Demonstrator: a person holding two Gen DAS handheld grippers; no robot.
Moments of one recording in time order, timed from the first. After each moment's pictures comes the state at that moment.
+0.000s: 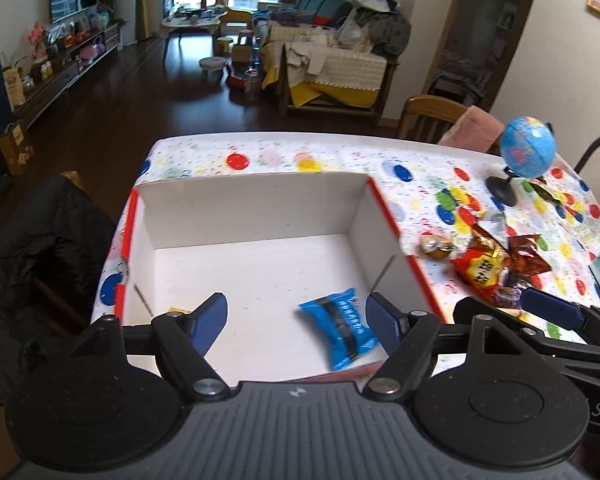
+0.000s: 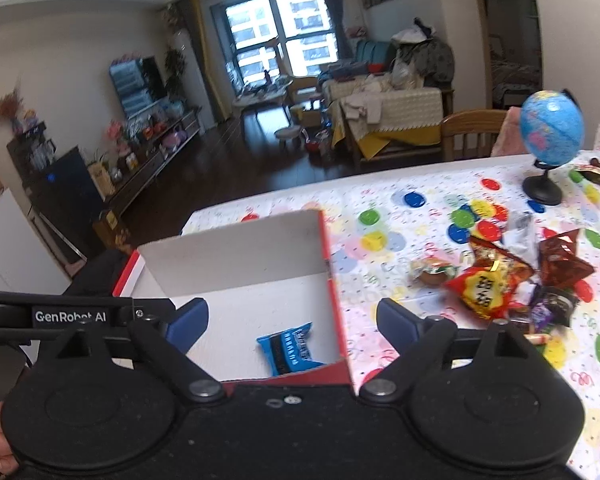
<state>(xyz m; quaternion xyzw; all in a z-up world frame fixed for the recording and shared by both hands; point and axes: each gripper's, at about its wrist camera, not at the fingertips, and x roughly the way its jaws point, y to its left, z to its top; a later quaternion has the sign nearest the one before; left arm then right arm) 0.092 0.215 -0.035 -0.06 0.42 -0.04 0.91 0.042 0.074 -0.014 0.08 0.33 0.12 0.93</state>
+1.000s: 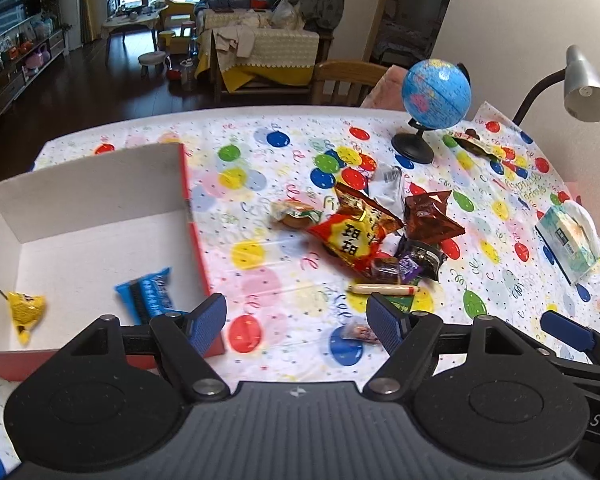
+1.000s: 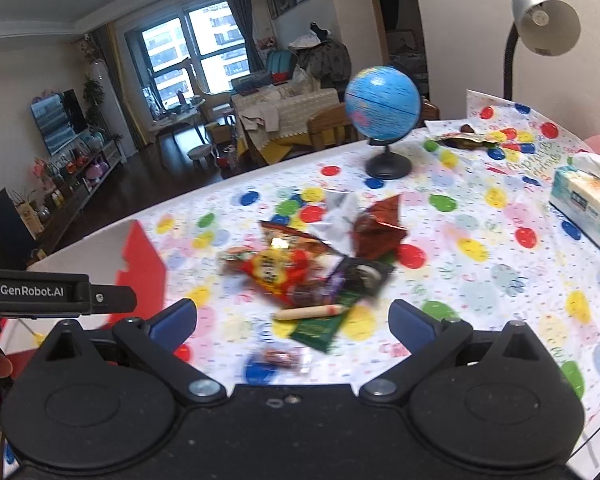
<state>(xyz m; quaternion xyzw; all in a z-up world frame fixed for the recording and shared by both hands) 0.096 0.030 -0.060 -0.04 0.43 -0.09 0.89 0.007 -0.114 -0.053 0.11 0.33 0.01 0.94</state>
